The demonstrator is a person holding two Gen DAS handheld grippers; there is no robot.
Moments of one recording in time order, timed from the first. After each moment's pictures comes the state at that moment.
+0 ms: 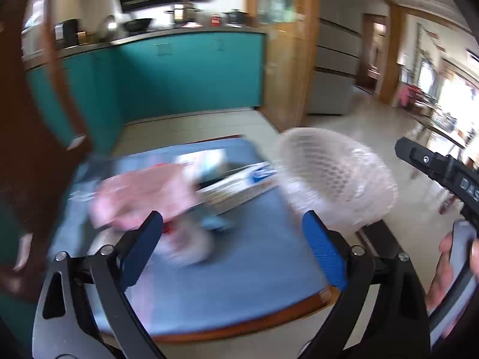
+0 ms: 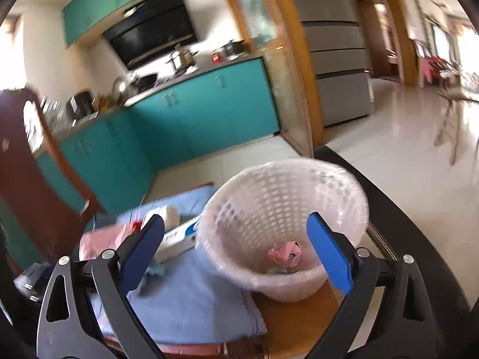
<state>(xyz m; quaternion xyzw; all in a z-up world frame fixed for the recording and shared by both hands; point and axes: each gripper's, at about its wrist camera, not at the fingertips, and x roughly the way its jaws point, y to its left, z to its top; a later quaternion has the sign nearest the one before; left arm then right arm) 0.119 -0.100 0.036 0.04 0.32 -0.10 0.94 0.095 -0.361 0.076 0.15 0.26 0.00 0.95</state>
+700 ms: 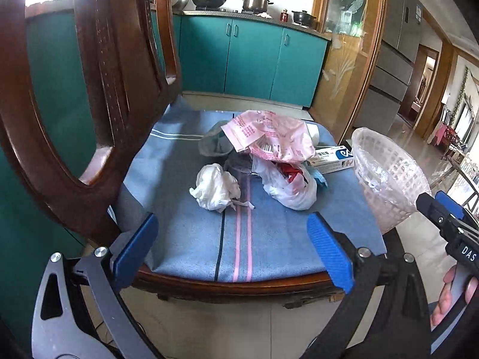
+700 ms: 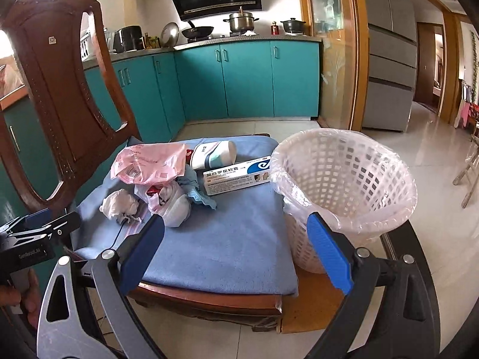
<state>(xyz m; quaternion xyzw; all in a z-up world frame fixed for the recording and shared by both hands) 0.074 0.029 0.006 -0.05 0.35 -0.01 0.93 0.071 -0.257 0.051 0.04 0.32 0.07 0.95</state>
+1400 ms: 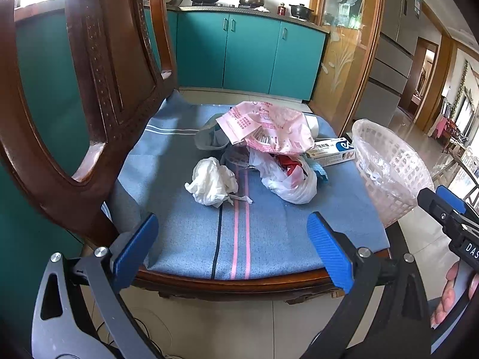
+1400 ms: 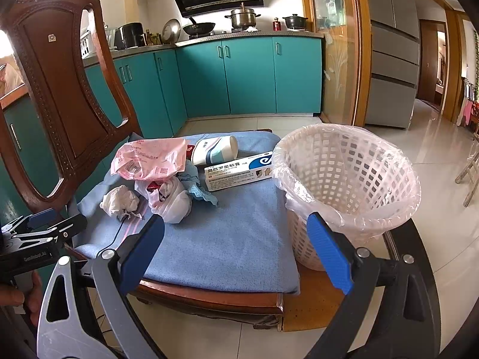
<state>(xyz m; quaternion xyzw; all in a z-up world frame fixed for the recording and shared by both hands) 0.080 0.020 -0.002 -0.04 0.36 -0.01 0.93 0.073 -0.257 0.045 0.04 0.32 0.08 0.94</state>
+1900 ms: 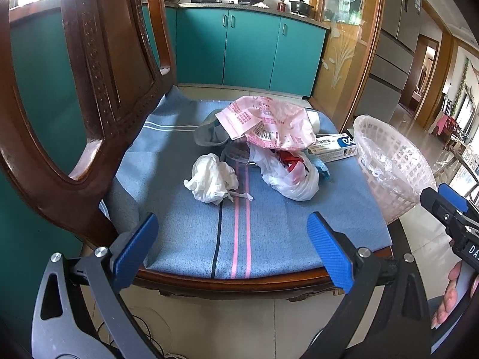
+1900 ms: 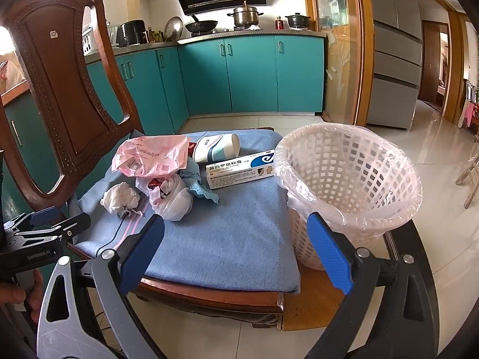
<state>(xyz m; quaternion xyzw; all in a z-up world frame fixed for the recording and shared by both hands) 0.086 0.019 -0.009 -0.04 0.37 -0.01 0.93 0.073 -0.255 0.042 0.04 0.33 0.09 0.94</state>
